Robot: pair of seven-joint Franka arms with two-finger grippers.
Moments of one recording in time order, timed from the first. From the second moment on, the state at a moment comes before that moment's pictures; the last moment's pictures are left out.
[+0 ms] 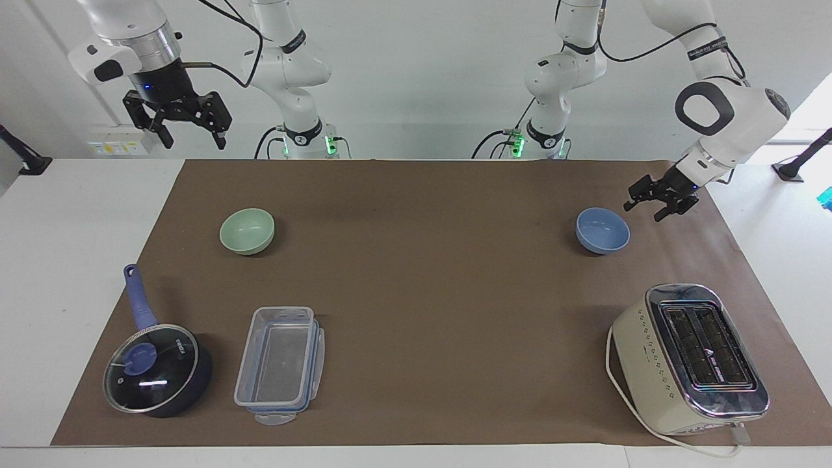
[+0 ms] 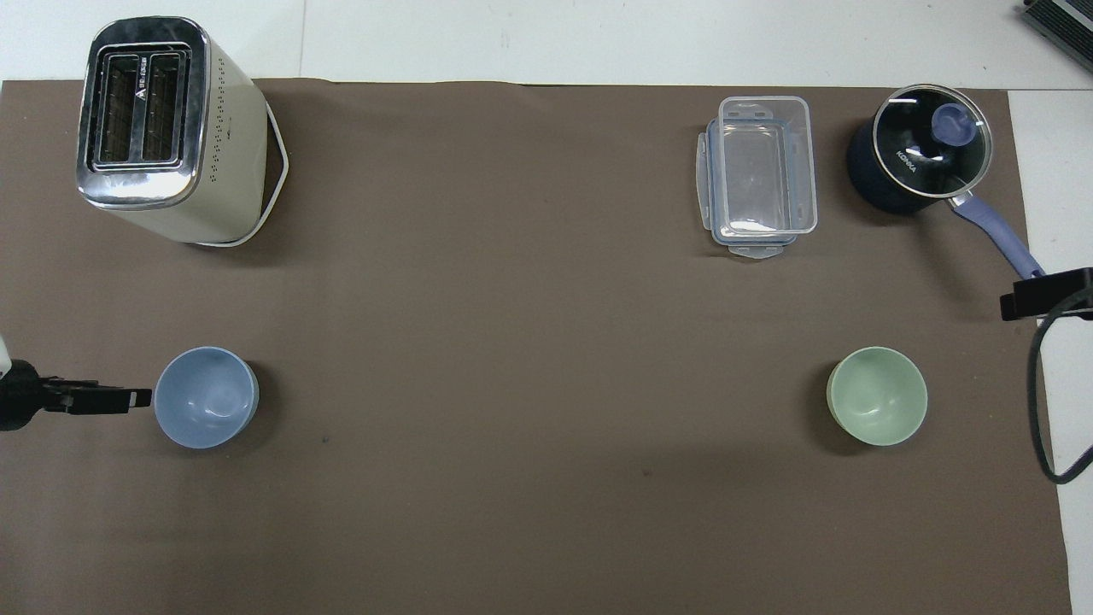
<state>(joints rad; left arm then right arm) 0.35 -0.13 -0.02 -2.32 -0.36 2.07 0.69 0.07 -0.08 -0.11 -1.53 -0.03 1.47 -0.02</state>
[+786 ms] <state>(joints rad) 0.35 -0.06 -0.04 -2.43 -0.41 2.20 0.69 0.07 -0.08 -0.11 -1.53 -0.03 1.47 -0.02</state>
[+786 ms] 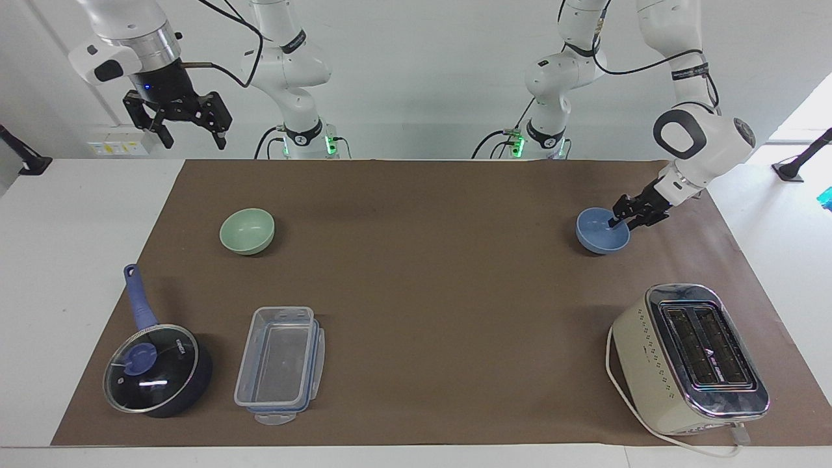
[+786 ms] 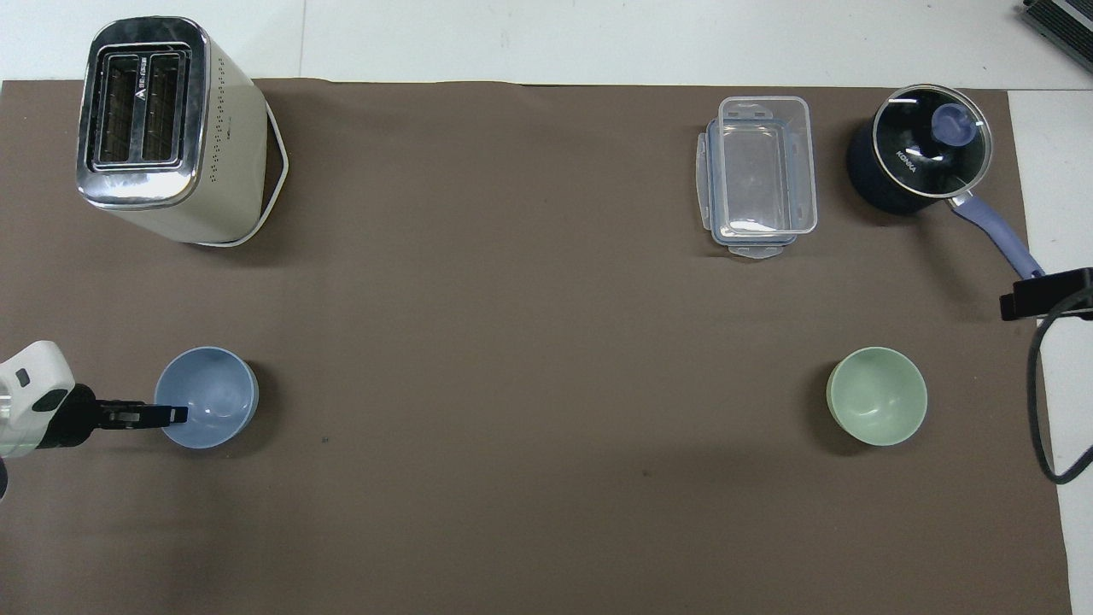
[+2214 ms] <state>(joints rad) -0.43 -0.02 -0.07 -2.27 -0.42 2.33 -0.30 0.06 -0.09 -0.11 -1.58 -0.03 1.49 -0.02</state>
